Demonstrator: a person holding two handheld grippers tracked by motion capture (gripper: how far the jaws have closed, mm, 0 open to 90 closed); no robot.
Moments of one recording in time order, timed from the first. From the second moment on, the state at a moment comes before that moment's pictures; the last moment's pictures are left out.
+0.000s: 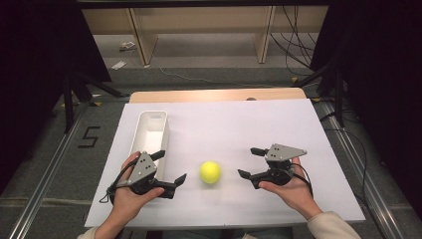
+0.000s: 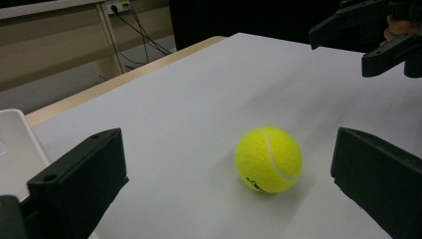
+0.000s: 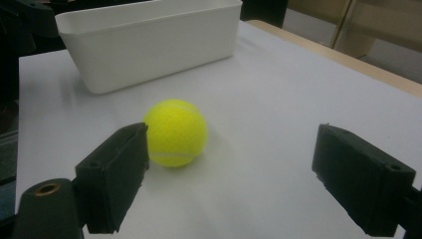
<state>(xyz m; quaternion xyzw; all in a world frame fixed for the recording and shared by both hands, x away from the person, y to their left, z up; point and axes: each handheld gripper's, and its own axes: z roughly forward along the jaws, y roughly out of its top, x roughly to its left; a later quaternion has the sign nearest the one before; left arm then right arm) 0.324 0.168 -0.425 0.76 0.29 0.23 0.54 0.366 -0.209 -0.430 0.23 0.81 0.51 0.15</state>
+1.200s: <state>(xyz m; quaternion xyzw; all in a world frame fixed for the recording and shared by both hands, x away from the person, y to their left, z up) 0.323 0.168 -0.425 0.76 0.29 0.23 0.54 0.372 -0.172 -0.436 0.20 0.83 0.51 0.12</state>
